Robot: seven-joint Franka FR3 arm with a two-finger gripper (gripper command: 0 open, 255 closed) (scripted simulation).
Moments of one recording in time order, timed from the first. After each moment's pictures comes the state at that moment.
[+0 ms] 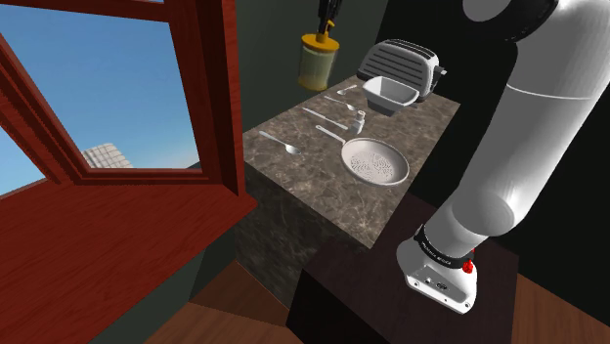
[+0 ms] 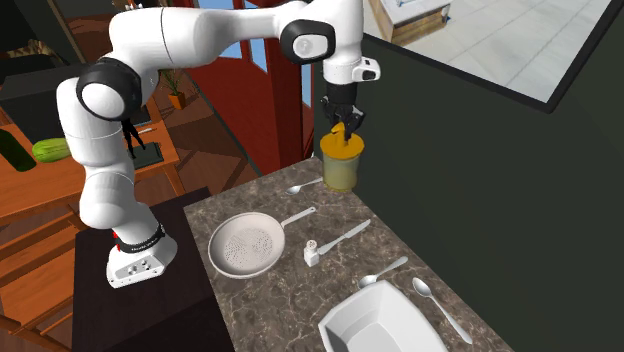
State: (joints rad) arm -0.17 0.25 -0.24 -1.35 0.12 1.67 -0.64
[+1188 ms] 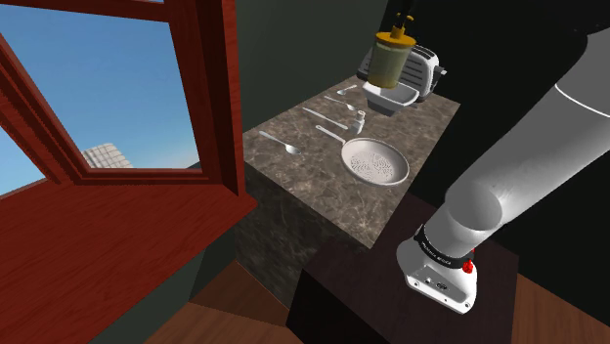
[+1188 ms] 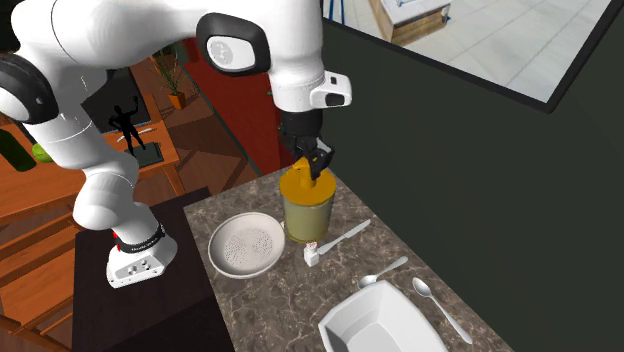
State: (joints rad) arm -0.33 -0.04 -0.40 -1.59 0.06 1.60 -0.96
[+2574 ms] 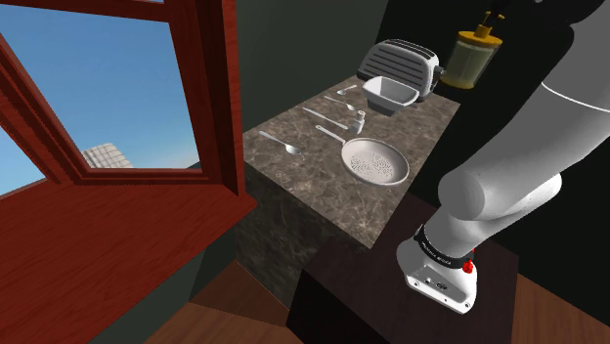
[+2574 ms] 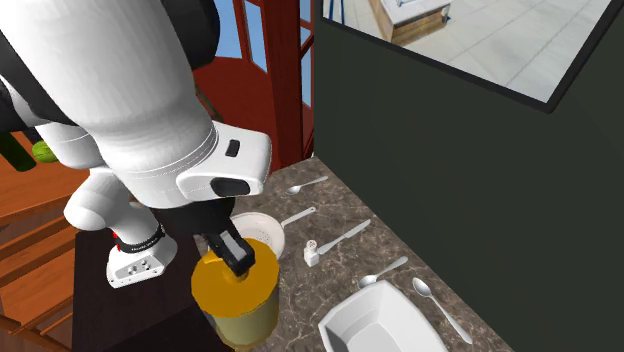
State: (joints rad) arm -0.58 0.04 -0.67 -1.37 0.12 1.42 -1.46
